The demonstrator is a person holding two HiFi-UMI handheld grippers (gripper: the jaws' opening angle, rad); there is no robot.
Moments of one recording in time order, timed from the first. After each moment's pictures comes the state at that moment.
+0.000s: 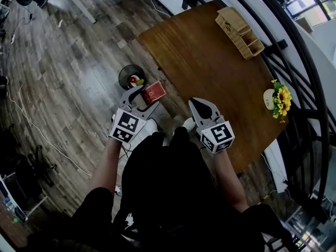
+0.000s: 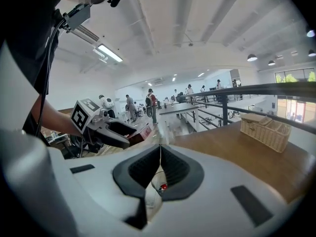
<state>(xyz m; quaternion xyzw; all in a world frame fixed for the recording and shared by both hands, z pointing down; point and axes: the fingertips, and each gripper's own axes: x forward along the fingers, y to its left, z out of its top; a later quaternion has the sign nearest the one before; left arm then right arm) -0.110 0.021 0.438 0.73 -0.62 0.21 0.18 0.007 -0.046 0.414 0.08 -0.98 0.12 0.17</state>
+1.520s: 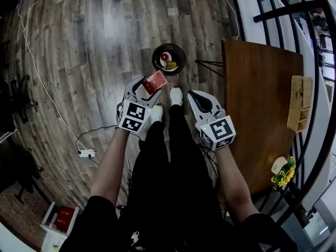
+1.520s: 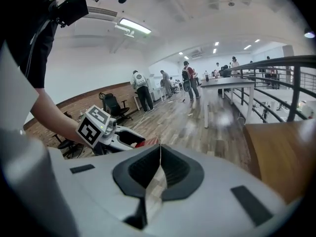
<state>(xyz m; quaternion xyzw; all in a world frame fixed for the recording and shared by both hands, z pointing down) -0.332 0.152 0.650 0.51 -0.78 0.15 0.34 -0.270 0.046 0.562 -0.17 -0.94 0.08 0.29</state>
